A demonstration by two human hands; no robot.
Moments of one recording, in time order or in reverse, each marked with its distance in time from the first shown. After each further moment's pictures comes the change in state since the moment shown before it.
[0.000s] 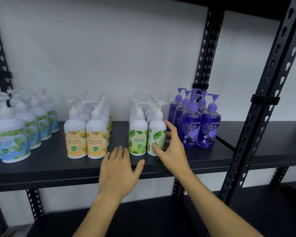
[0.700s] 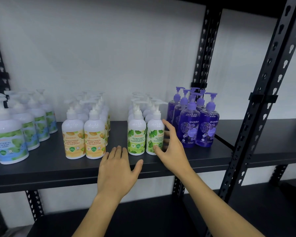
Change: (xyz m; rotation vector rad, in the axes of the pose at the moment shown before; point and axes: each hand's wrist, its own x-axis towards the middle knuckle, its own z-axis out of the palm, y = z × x) left_hand 0.000 0.001 0.000 -0.003 0.003 -0.003; right_hand 0.000 0.002 -0.006 0.048 -0.064 -0.012
